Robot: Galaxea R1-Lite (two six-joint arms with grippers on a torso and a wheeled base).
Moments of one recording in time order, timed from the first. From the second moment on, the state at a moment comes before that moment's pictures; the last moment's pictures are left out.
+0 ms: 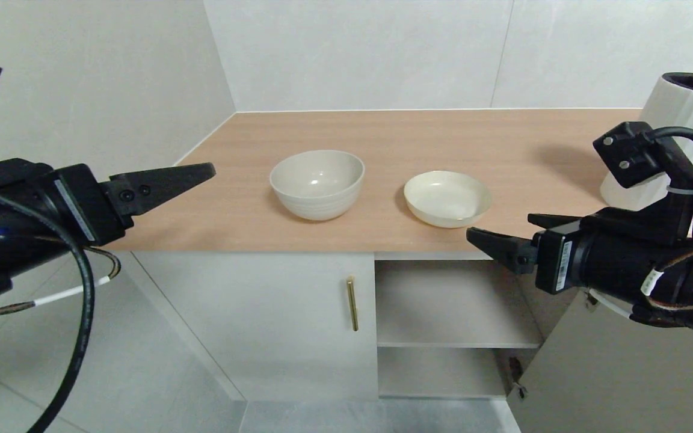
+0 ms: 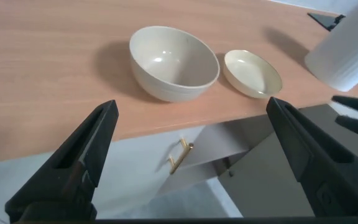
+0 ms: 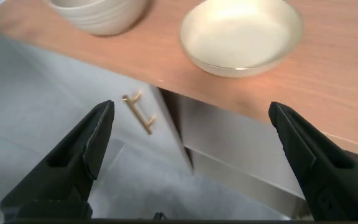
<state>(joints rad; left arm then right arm) -0.33 1.21 -0.83 -0.34 -0.14 -0.27 0.72 1.40 -0.81 -0.46 -0.20 0.12</state>
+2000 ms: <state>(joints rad) -0.42 1.86 -1.44 -0.04 0.33 -0.47 0.58 1.74 -1.27 -0.22 -0.48 0.29</state>
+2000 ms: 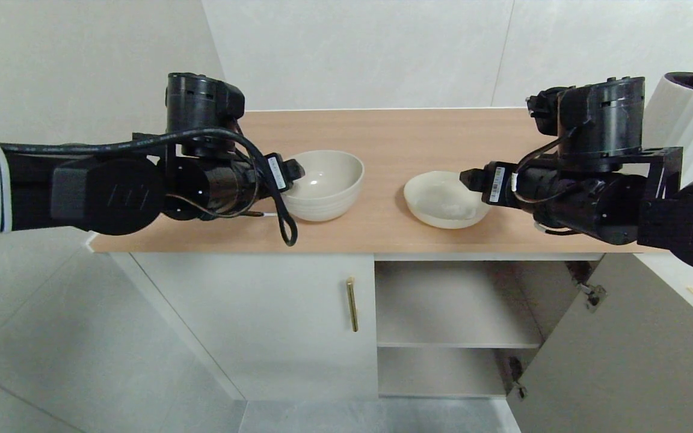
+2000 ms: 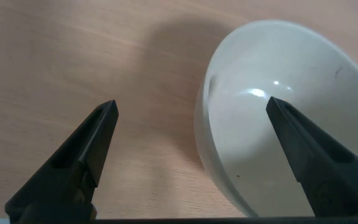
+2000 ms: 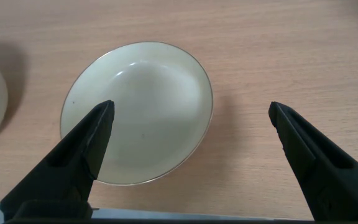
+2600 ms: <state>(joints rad) -0.44 1.77 -1.40 -0.05 0.33 -0.48 0.58 1.74 -1.27 -0.22 -0.48 0.29</state>
